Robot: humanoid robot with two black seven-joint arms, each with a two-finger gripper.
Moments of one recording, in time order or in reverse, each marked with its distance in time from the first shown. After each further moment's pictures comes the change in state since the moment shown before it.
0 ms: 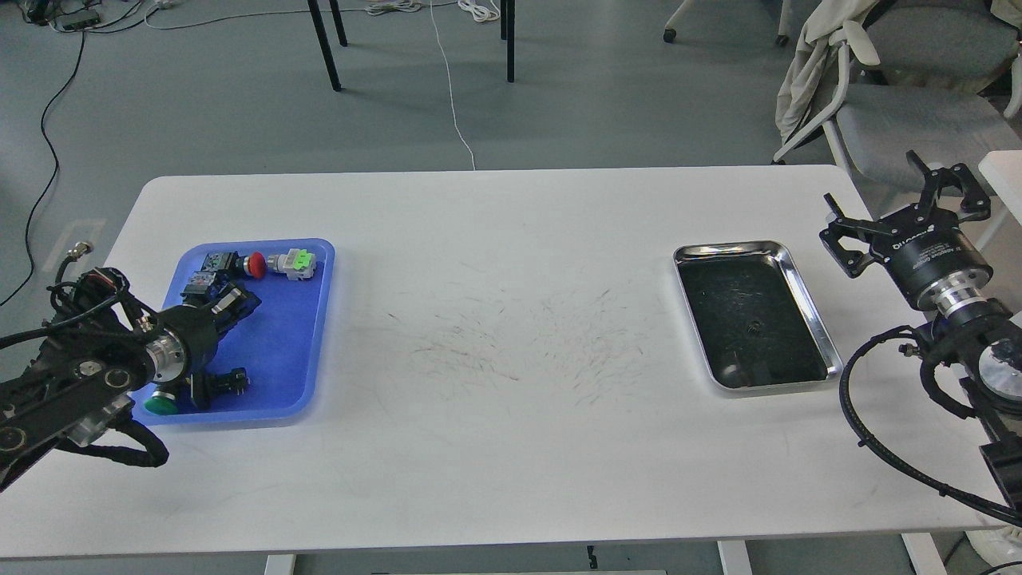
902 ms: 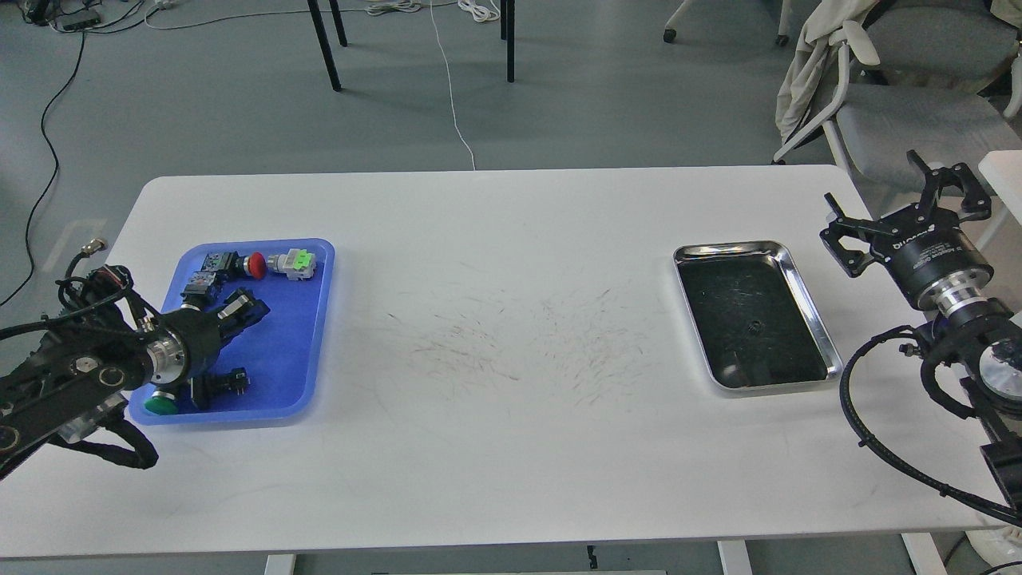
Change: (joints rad) left arm -0.016 0.012 0.004 0.016 0.056 -0.106 0.006; right arm -0.001 -0.001 0.001 0.002 0.000 0.001 0.001
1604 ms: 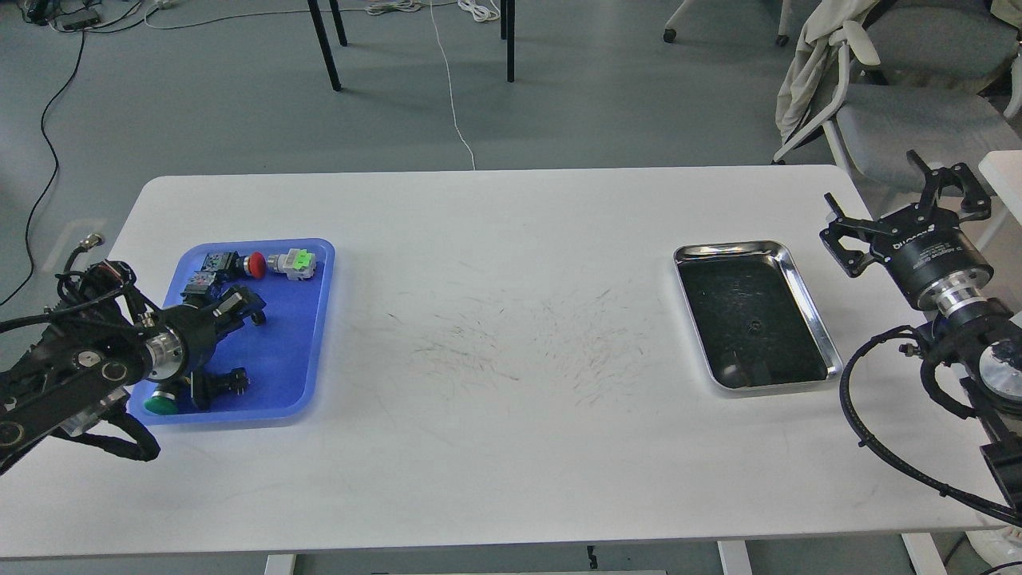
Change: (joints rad) left arm -0.007 -0.011 -0.013 -0.002 0.004 0.018 0.063; right arm 0.000 0.000 -0.001 0.000 0.000 0.000 0.000
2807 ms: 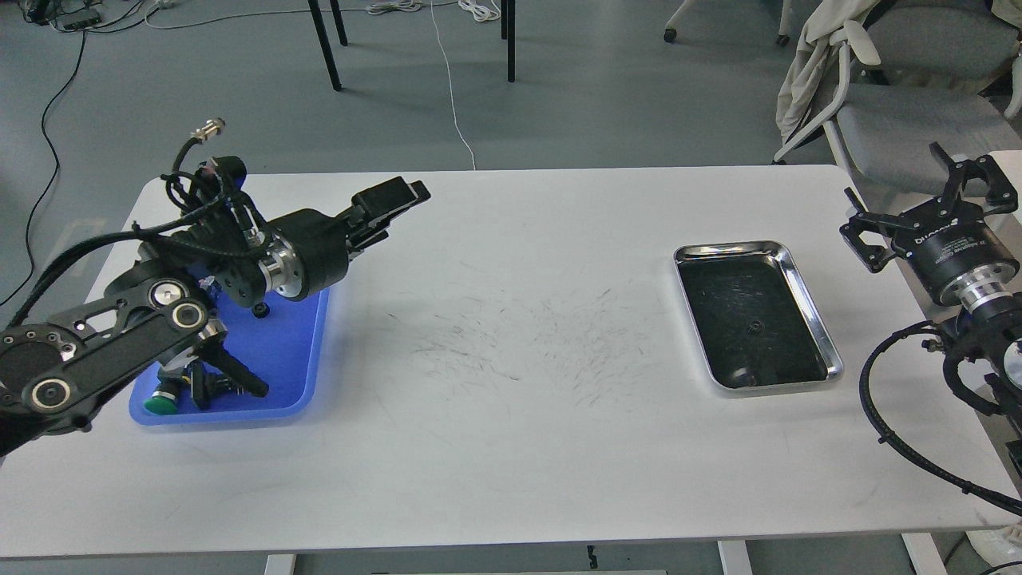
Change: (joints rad) left arm -0.159 -0.174 -0.118 -0.345 0.031 0.038 -0.009; right arm -0.003 -0.056 0.013 0.000 0.002 0.007 -0.006
